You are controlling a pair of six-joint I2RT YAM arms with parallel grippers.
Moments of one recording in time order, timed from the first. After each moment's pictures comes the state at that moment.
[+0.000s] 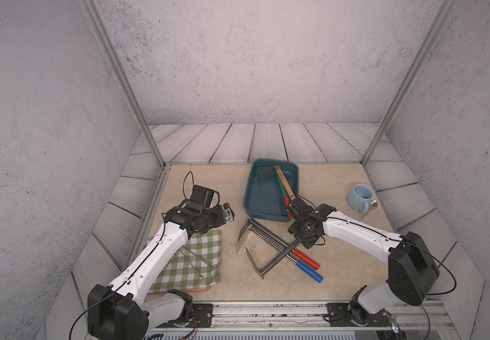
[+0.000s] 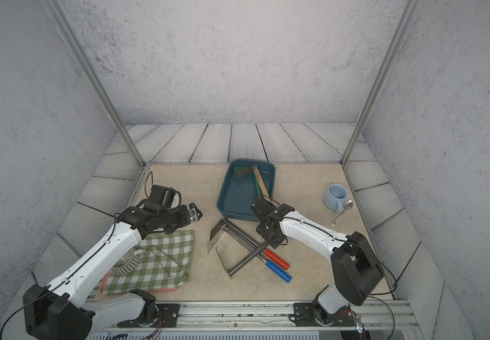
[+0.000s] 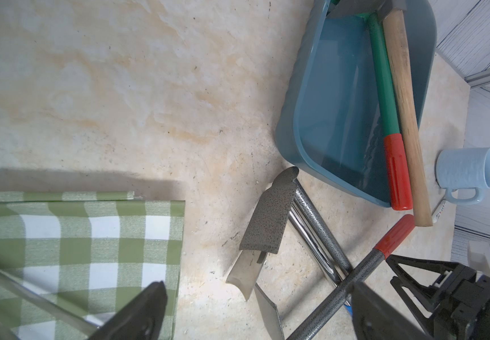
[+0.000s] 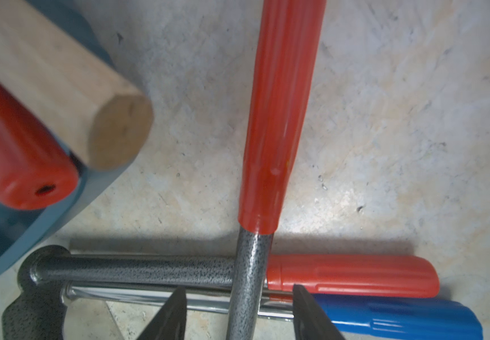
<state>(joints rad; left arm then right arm) -0.39 1.19 1.03 -0.78 0.14 -0.68 0.73 1.53 1.08 -0.89 0.11 1.45</state>
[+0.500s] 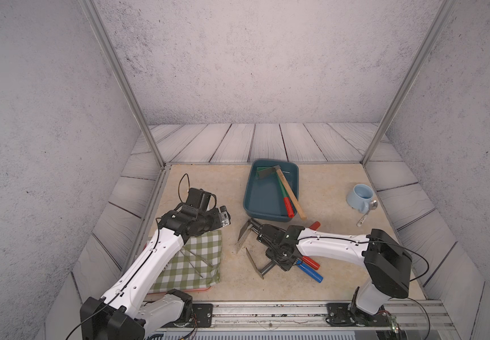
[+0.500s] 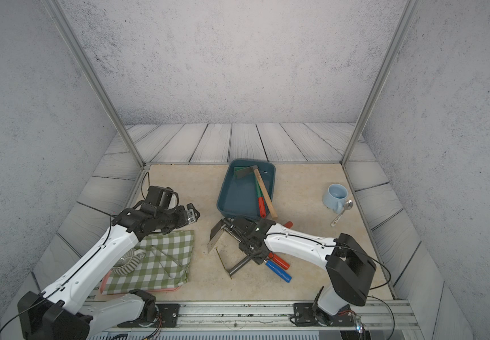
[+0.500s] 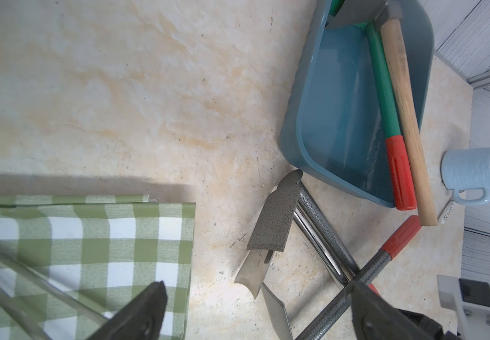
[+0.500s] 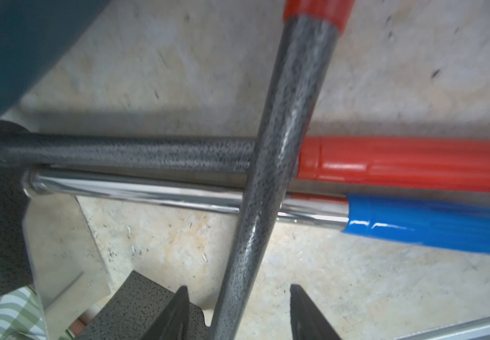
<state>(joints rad) -0.39 1.13 1.03 -0.81 0.09 -0.65 1.00 1.56 1.09 -0.87 0.10 1.63</state>
